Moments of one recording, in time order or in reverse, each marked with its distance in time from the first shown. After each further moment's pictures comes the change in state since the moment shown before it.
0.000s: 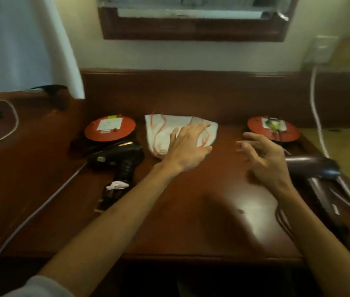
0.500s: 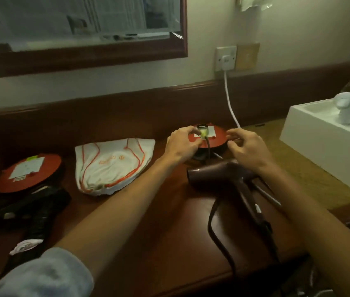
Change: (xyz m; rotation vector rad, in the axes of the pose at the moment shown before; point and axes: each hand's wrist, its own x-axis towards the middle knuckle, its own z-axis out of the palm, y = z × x) left_hand 0.131 0.125 0.128 -0.163 -0.107 0.057; right_hand 0.061 0.081 -0.153 -0.299 0.016 0.171
